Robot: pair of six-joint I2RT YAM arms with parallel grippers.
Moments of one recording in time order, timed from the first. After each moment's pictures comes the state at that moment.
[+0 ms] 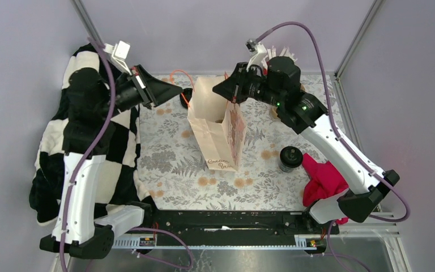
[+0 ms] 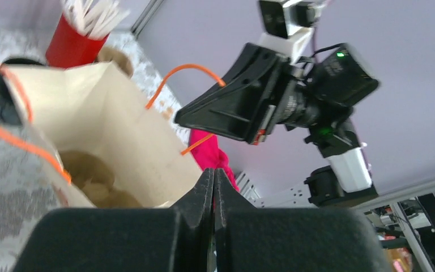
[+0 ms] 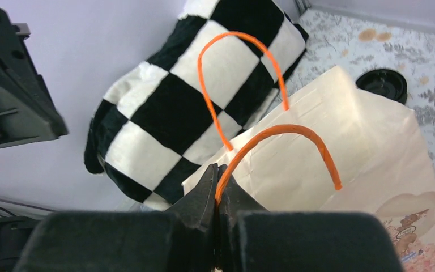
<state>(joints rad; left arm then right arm) -0.19 1.08 1.56 -0.54 0.77 -0.75 0.69 1.45 1.66 -0.37 -0.31 0.53</state>
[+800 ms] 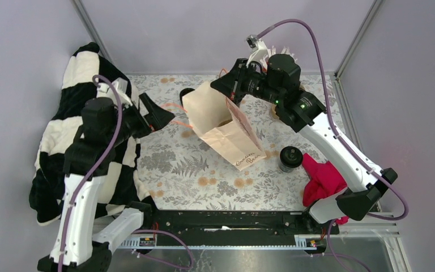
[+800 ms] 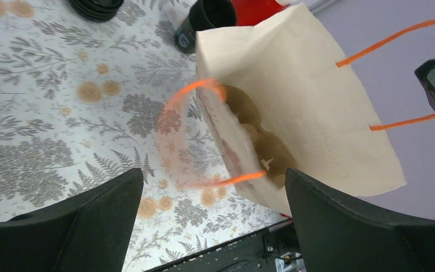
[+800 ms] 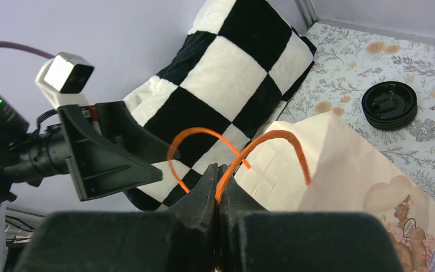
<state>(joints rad) -0.19 0.93 1.40 -0.90 0.32 -0.62 0.70 1.45 1.70 -0.32 -0.30 0.57</state>
